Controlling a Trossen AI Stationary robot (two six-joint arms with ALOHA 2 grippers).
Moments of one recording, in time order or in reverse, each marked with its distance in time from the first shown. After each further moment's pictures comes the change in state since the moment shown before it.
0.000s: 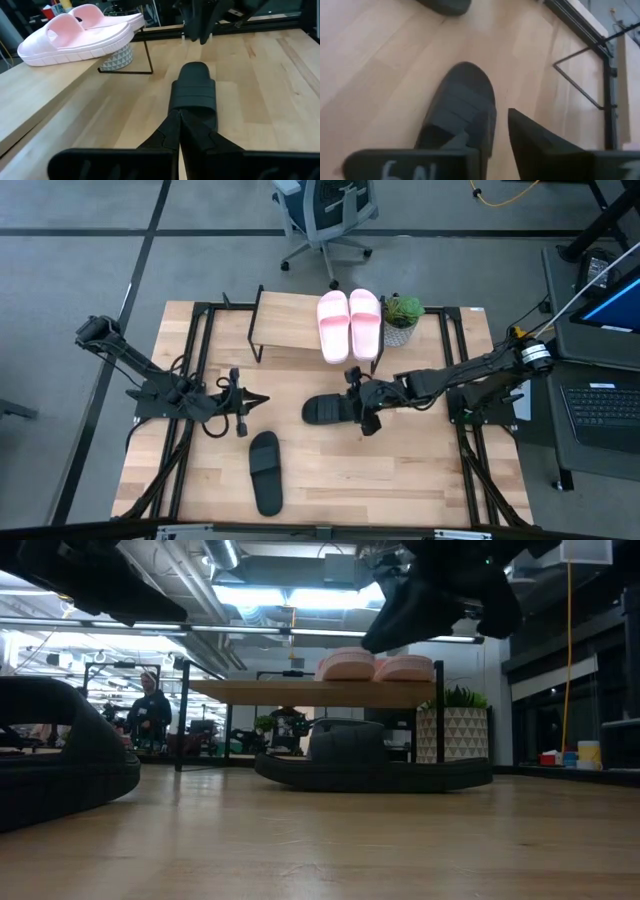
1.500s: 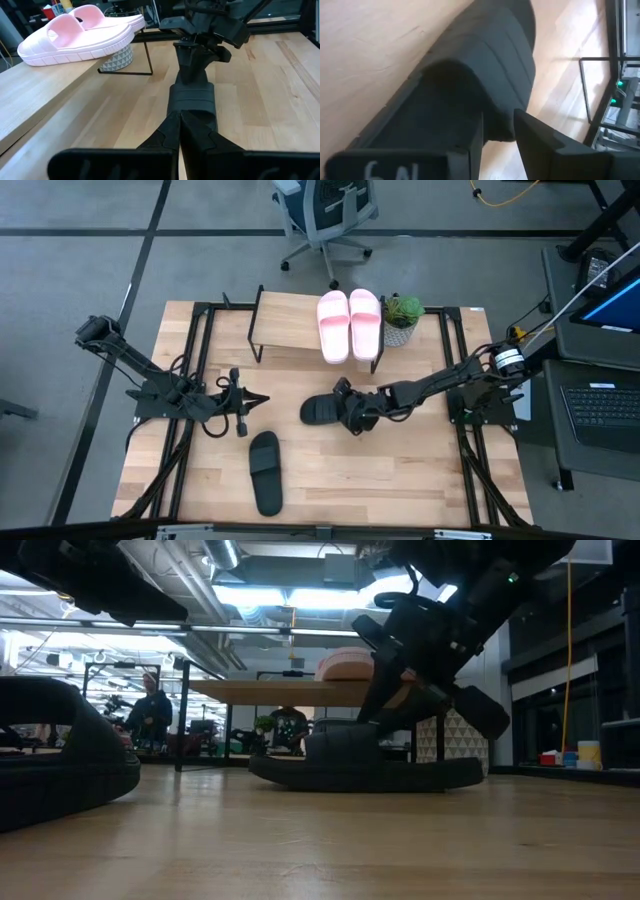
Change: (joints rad) left arm 0.000 0.000 0.000 0.010 -0.001 -0.007; right arm 0.000 0.214 -0.056 0.114 0.129 -0.412
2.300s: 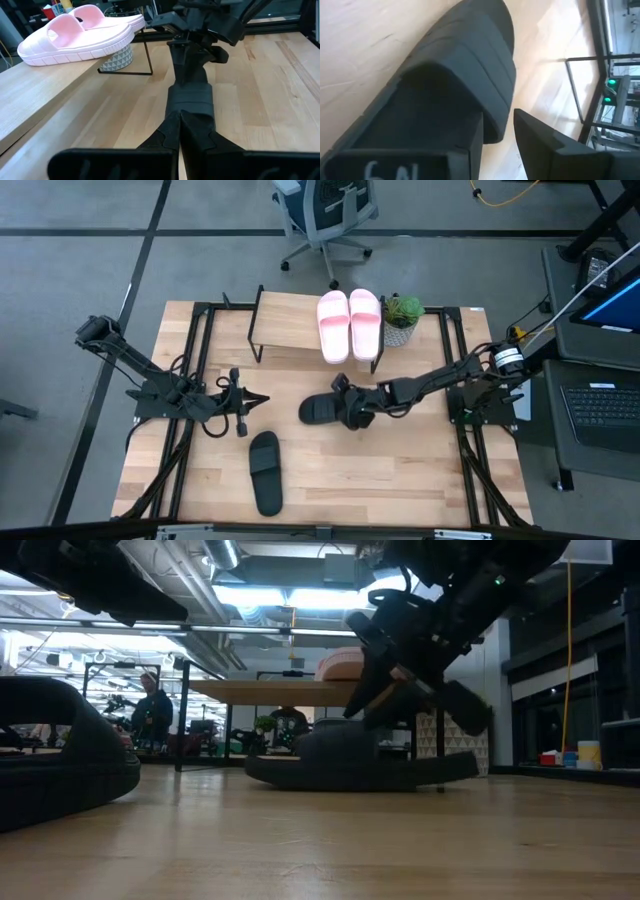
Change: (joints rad) left arm 0.000 0.000 0.000 0.000 0.000 0.000; right arm -0.034 0.000 0.000 0.073 -0.030 -0.002
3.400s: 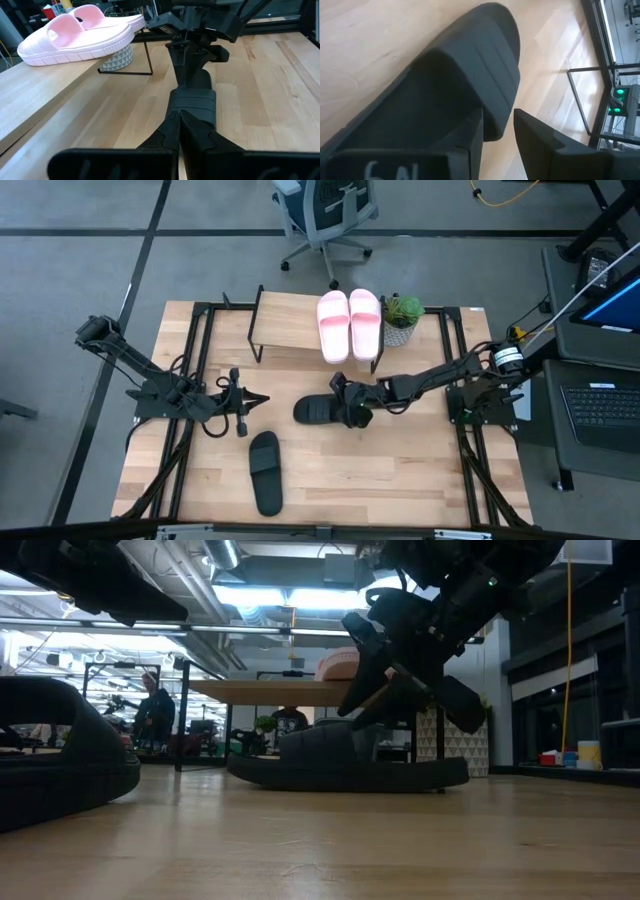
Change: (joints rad) left arm 0.000 0.000 0.000 0.000 0.000 0.000; right arm -0.034 0.000 0.000 0.030 -0.095 -0.001
